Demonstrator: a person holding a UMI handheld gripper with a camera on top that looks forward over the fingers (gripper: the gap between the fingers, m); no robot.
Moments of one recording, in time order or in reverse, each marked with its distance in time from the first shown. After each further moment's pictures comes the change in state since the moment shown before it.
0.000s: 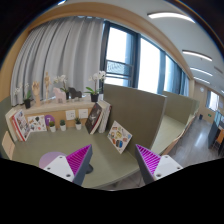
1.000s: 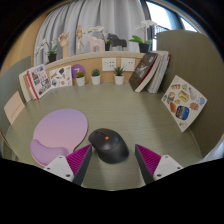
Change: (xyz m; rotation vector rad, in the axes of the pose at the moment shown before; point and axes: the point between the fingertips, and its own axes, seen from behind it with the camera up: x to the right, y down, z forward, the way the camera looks) arm -0.153 0.223 0.186 -0.292 -0.465 -0.160
